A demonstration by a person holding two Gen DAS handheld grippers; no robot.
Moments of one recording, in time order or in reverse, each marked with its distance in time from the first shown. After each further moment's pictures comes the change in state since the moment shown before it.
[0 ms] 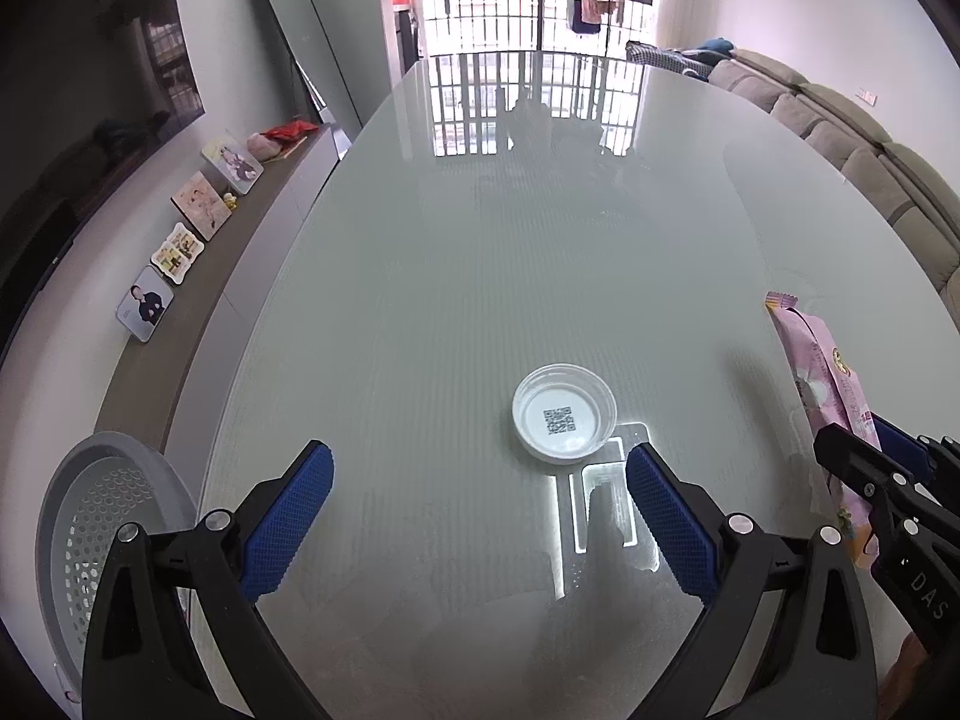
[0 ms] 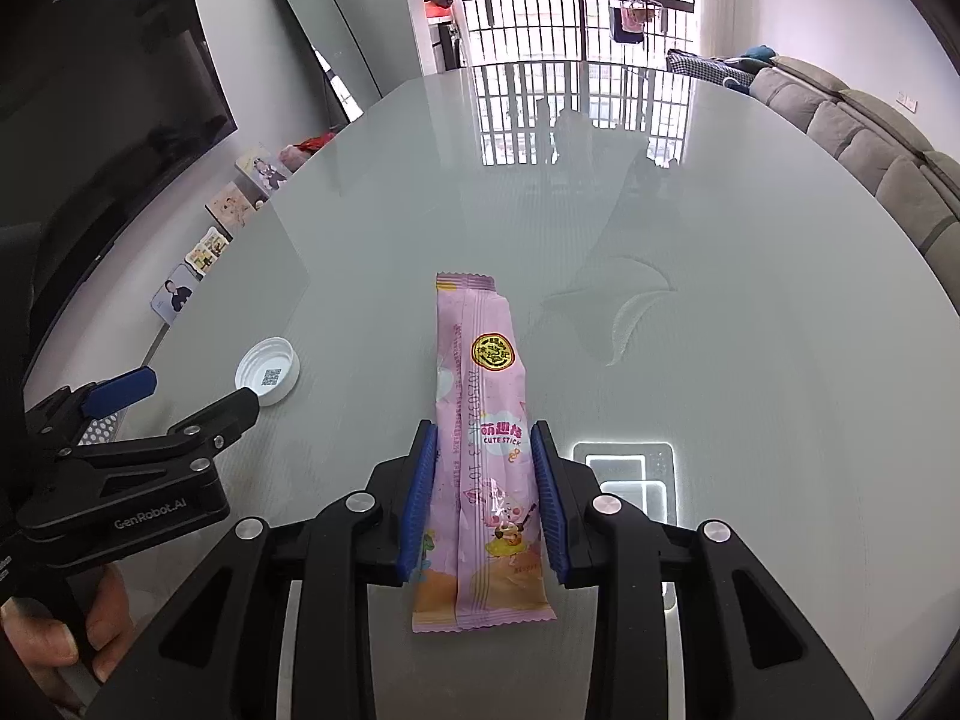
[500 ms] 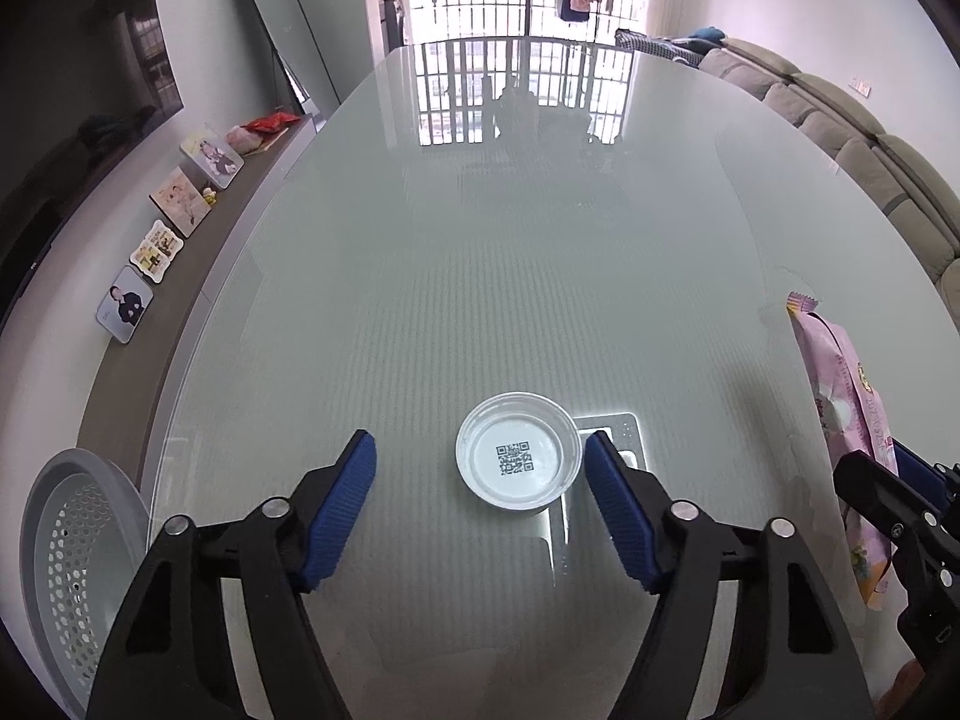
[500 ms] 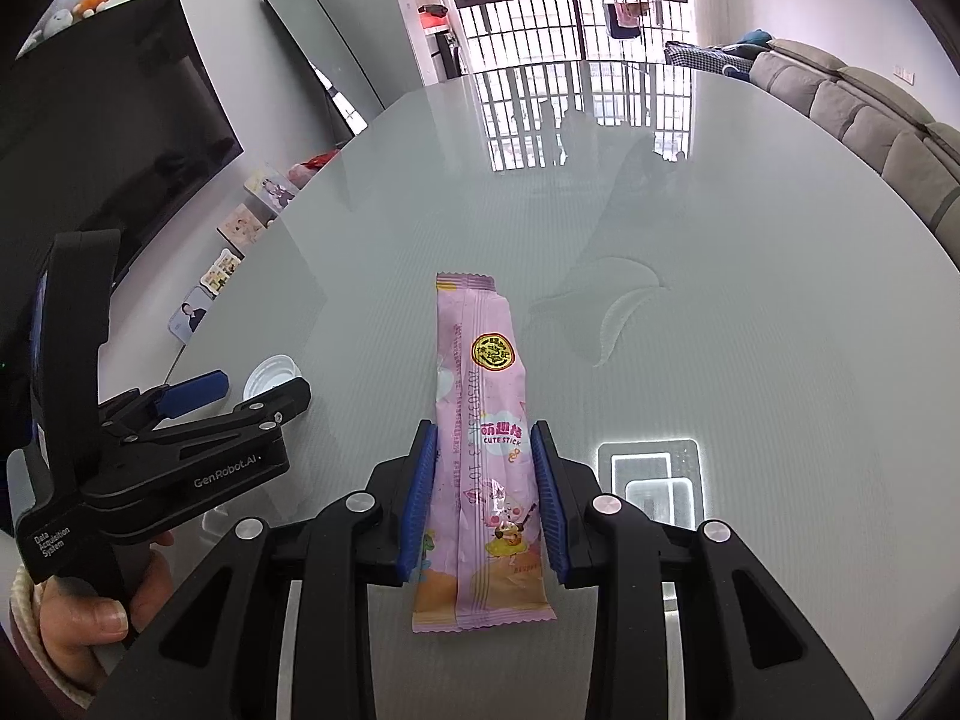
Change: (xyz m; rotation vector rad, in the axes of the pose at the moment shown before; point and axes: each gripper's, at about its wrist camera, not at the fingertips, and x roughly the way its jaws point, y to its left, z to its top) left arm 0.022 -0.009 0.008 0.014 0.024 -0.034; right arm -0.008 -0.017 -0.005 0.047 -0.016 0.058
